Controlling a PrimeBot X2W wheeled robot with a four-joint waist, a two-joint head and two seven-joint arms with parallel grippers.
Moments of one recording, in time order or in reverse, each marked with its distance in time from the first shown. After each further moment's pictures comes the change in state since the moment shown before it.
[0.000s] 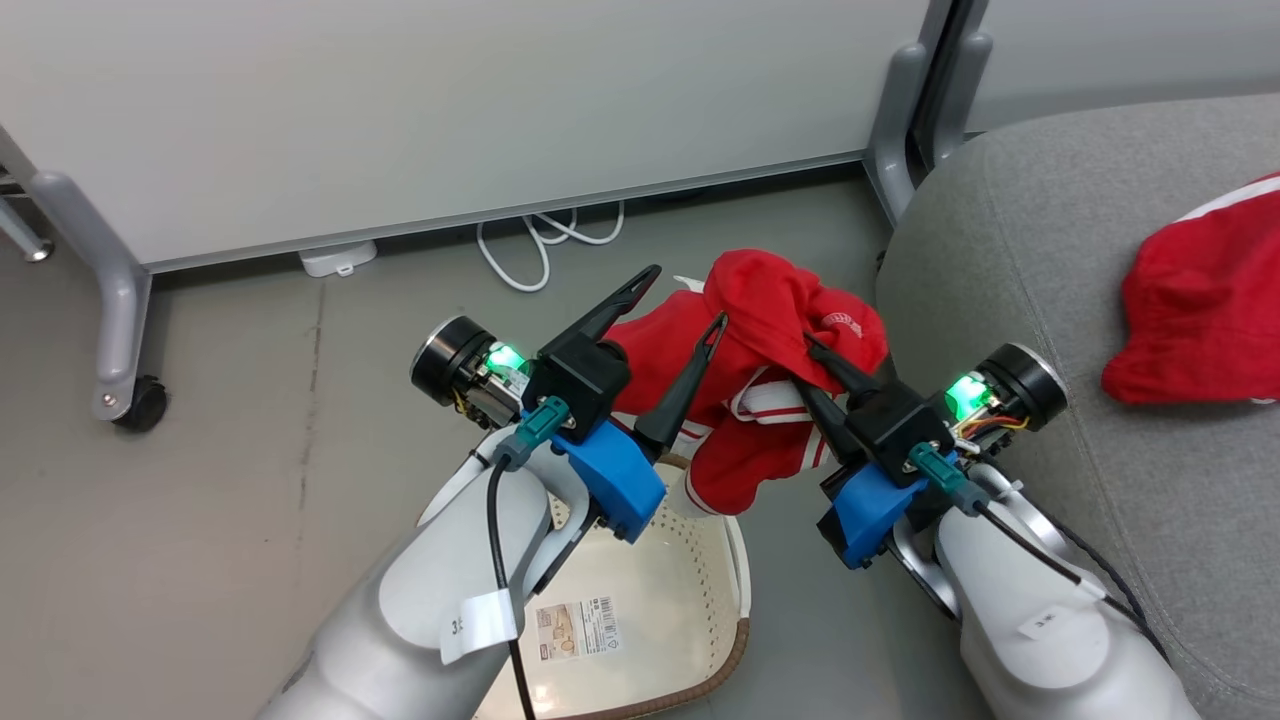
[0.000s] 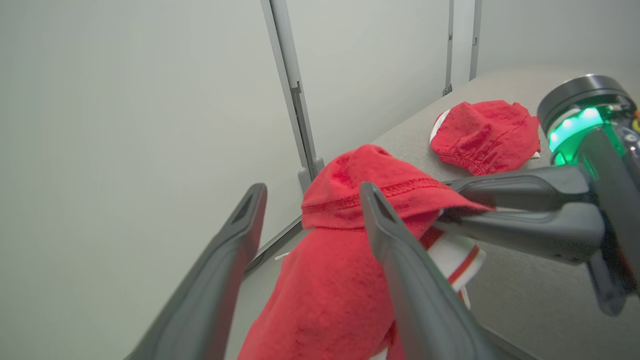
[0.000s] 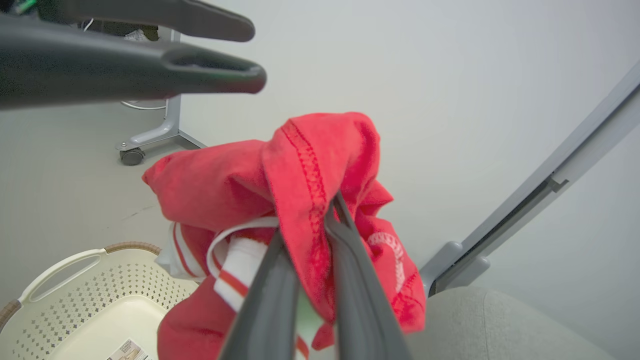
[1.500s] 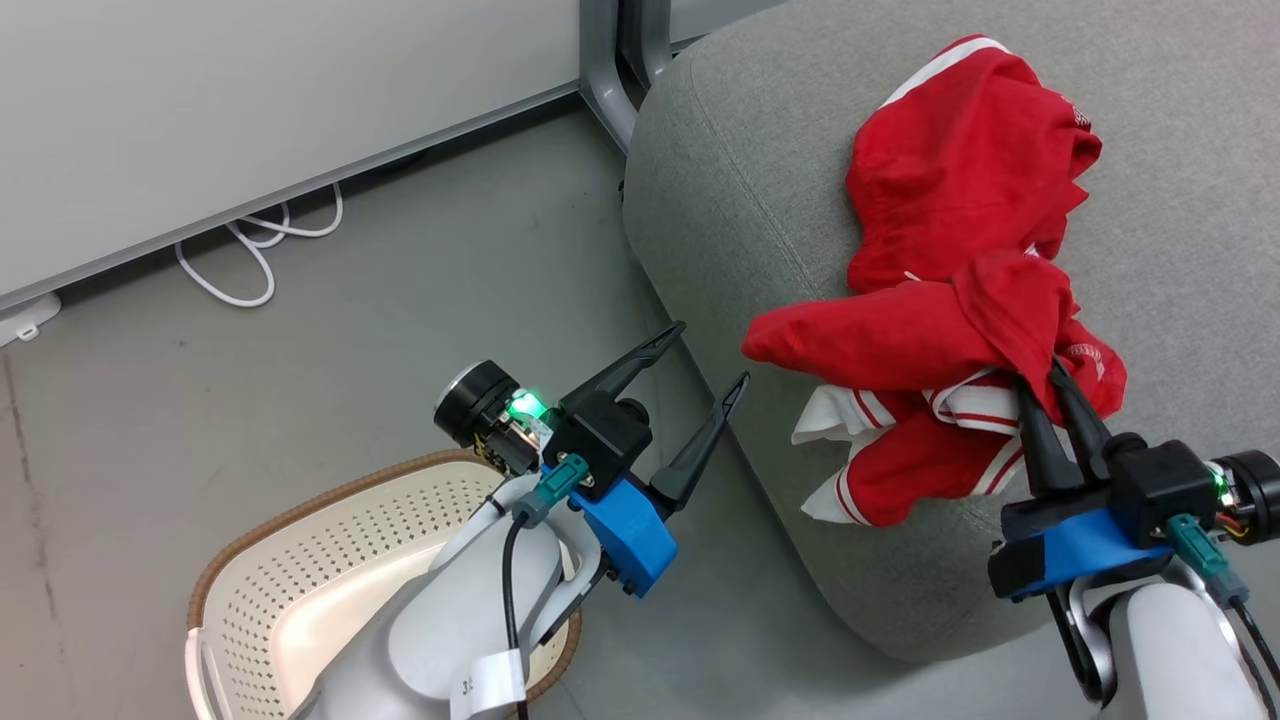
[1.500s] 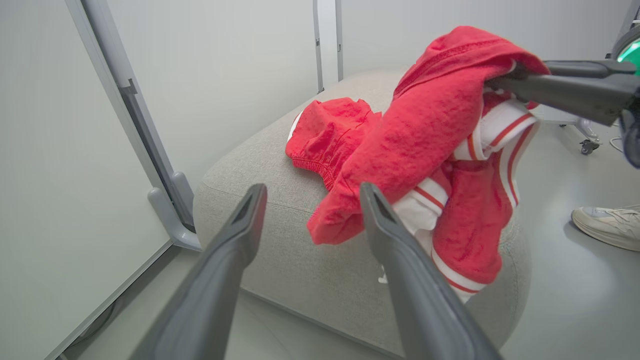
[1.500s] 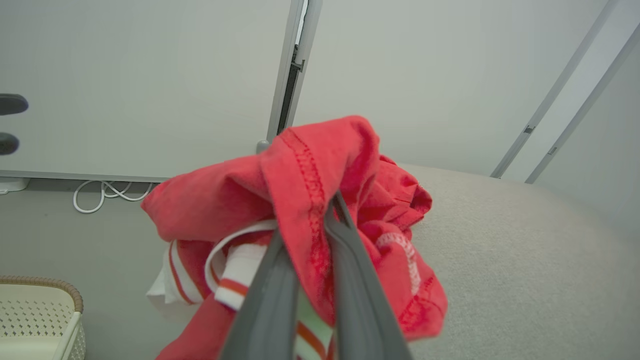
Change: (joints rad) left arm 0.066 0.030 -0.066 -0.067 0.005 -0.002 0.000; right arm 0.308 0.030 -0.425 -0.344 0.036 0.000 0.000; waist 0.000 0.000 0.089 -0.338
